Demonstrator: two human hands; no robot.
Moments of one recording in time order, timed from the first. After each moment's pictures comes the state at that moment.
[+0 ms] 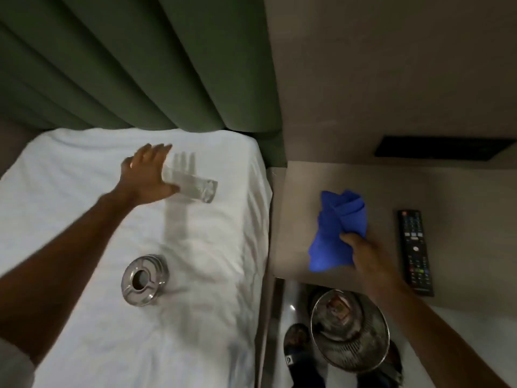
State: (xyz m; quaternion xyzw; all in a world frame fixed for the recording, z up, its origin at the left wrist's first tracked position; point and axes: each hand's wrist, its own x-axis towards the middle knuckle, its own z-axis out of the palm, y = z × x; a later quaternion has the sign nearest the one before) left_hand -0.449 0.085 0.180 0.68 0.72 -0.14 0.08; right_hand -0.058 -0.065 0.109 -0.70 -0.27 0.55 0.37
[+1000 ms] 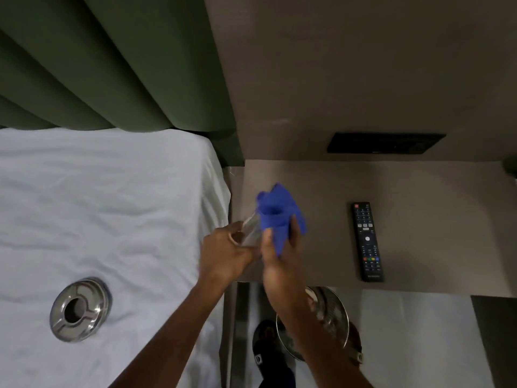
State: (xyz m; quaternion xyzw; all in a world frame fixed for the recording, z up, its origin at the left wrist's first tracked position) left_hand -0.231 -0.036 0.120 0.56 0.72 0.14 0.39; right_hand -0.129 -0.077 0.109 -0.64 -0.34 0.47 0.50
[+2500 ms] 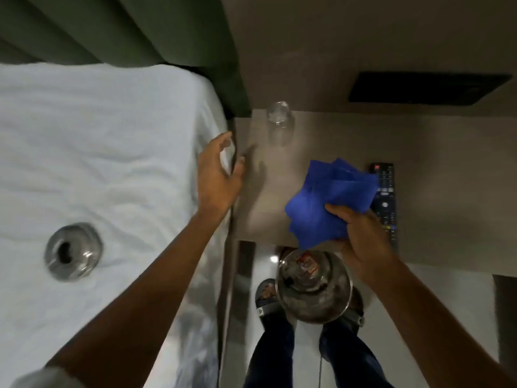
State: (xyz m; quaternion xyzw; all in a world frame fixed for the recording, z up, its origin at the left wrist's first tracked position) left_hand -0.227 0.009 0.039 0.62 0.67 0.34 0.22; right_hand 0.002 -0.080 0.060 -0.58 -0.09 0.68 0.45
